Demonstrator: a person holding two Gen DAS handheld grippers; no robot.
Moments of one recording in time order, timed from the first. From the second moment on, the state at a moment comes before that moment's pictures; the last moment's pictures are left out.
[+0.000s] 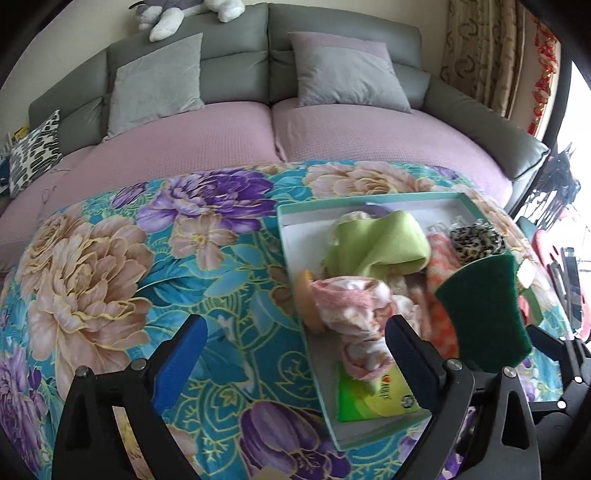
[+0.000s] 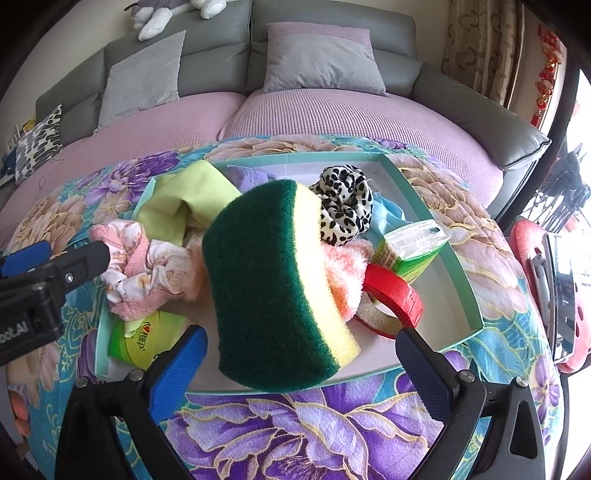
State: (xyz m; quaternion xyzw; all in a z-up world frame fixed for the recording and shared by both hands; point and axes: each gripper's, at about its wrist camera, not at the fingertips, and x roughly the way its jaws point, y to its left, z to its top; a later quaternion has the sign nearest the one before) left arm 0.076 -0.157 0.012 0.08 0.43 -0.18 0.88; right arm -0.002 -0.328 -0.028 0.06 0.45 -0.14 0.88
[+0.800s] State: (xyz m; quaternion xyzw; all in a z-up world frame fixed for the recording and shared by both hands) left arm 0.054 -0.126 -0.004 0.09 0.43 -0.12 0.89; right arm -0.014 -0.313 -0.020 0.06 0.45 -0.14 0.88
